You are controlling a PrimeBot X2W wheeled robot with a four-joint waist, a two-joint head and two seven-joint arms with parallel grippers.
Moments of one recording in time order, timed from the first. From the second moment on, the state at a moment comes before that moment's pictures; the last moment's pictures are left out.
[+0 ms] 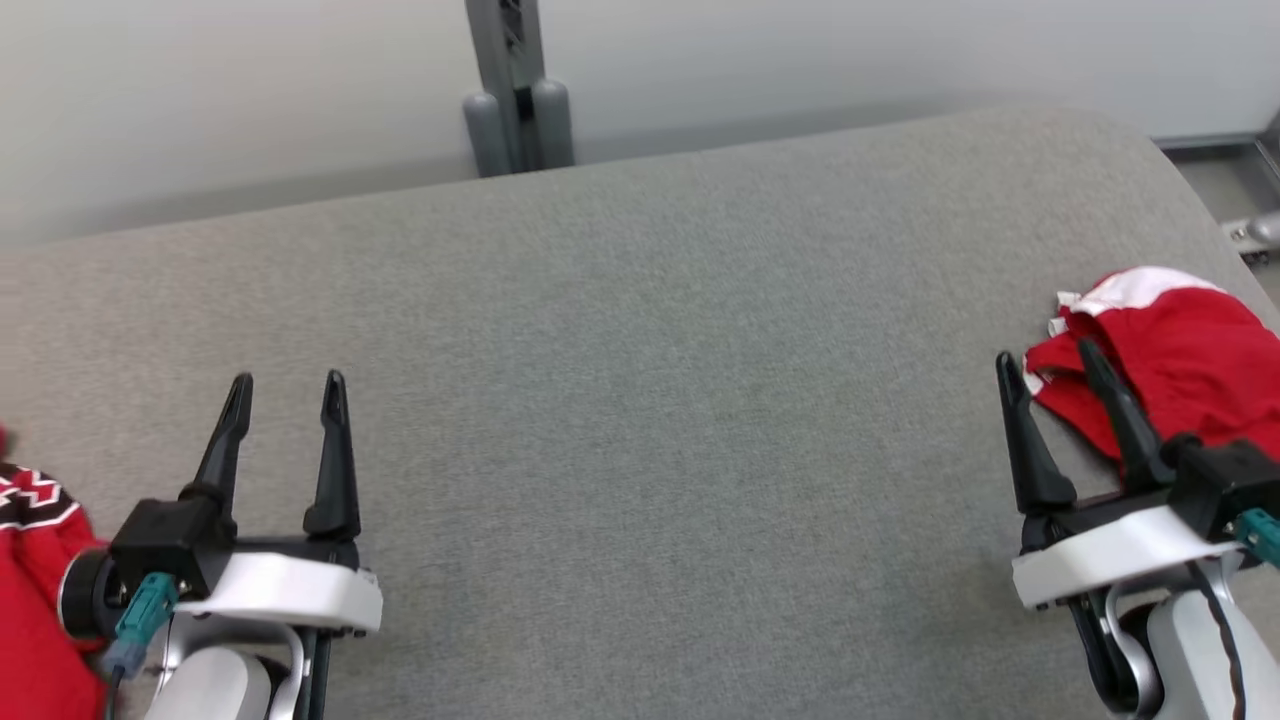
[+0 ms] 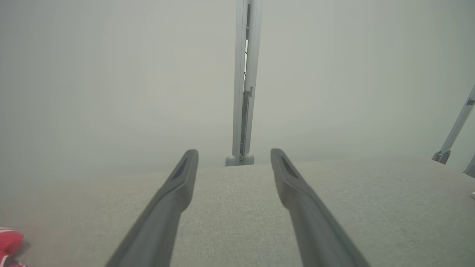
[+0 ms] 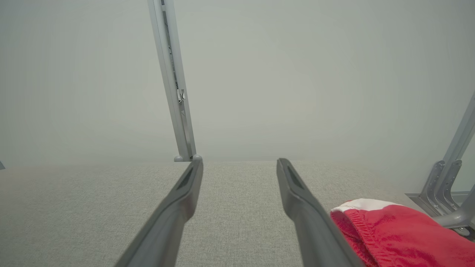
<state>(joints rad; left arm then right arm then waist) -0.17 0.31 -0.30 0.08 -0.46 0.26 -0.26 -0.25 -0.15 0.10 0.25 0.25 0.13 -0.26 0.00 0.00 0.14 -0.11</state>
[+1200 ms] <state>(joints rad) 0.02 0.34 -0.31 0.07 -0.50 0.25 -0.24 -0.01 -0.08 0.03 0.12 0.20 0.13 -0.14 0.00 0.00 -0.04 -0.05</state>
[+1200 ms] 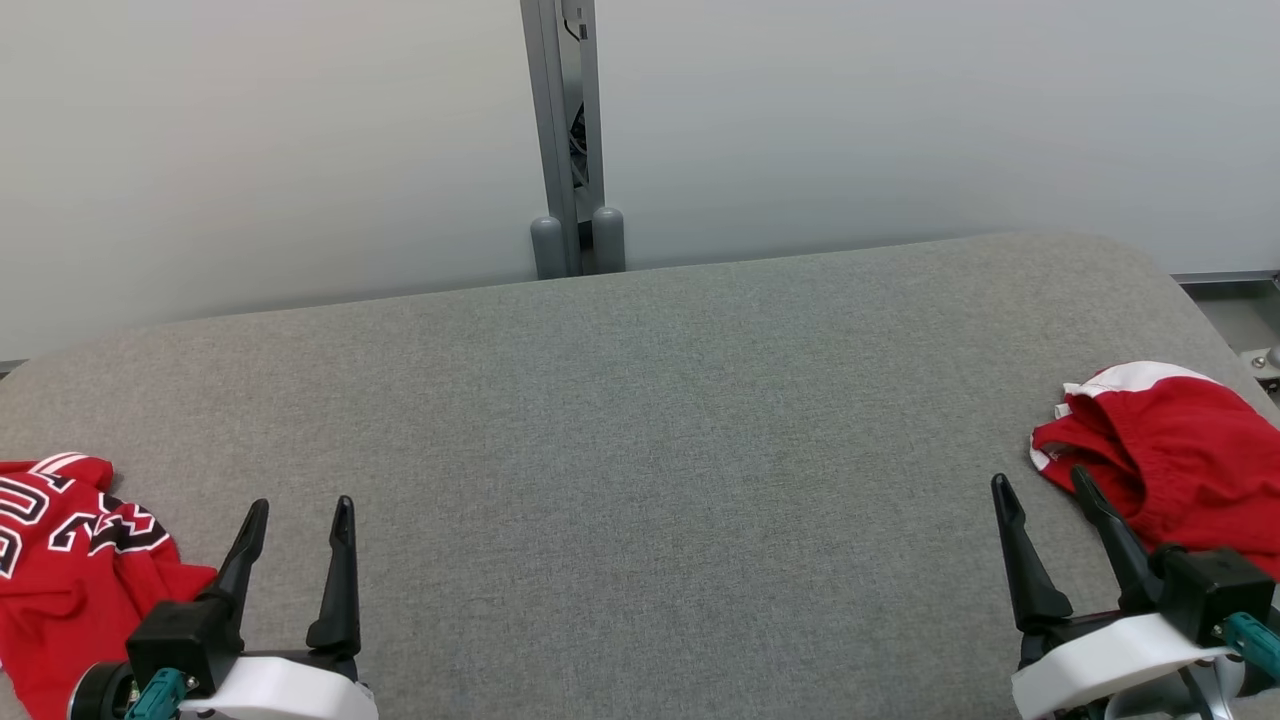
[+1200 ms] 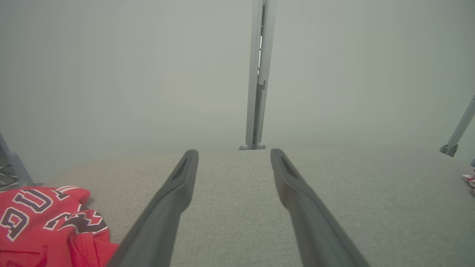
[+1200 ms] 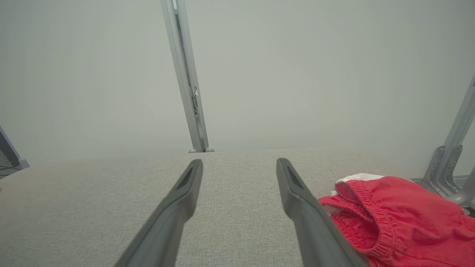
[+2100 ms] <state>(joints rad) -0.04 0.37 -0.28 0.07 -0.53 0.22 -0.24 -0.04 -0.10 0.07 0.10 0.21 0.13 -0.14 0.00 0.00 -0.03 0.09</state>
